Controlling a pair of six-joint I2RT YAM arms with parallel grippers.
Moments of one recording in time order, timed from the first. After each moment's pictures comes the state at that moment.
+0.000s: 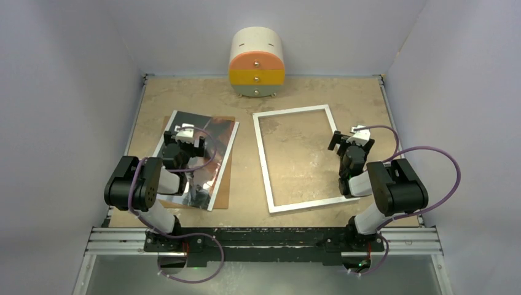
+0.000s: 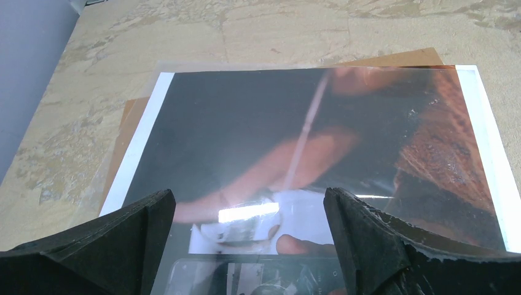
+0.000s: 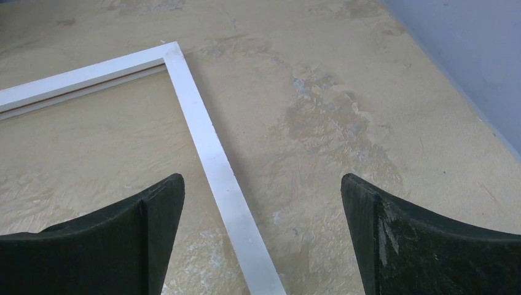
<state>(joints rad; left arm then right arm) -0.06 1.63 0.27 1.19 -0.03 0.18 0.11 1.59 0.25 1.20 0.37 0.08</state>
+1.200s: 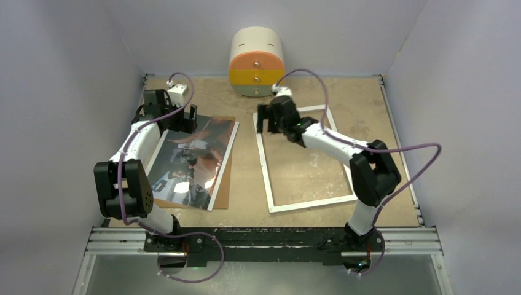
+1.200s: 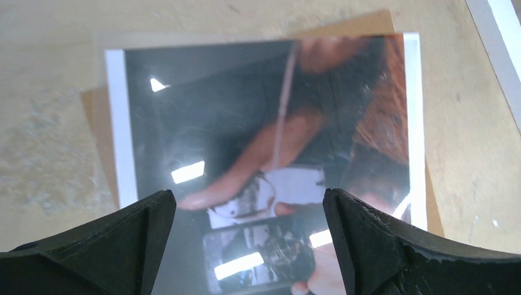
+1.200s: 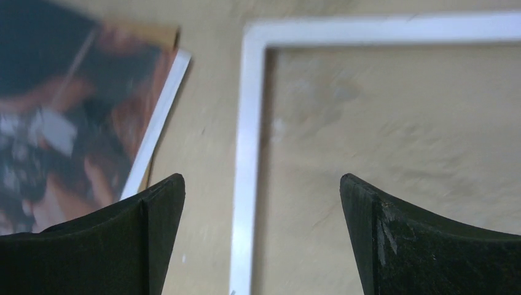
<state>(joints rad) 0.09 1.55 1.13 -0.33 0.27 0.22 0.56 1.75 1.29 -0.14 0.18 0.45</state>
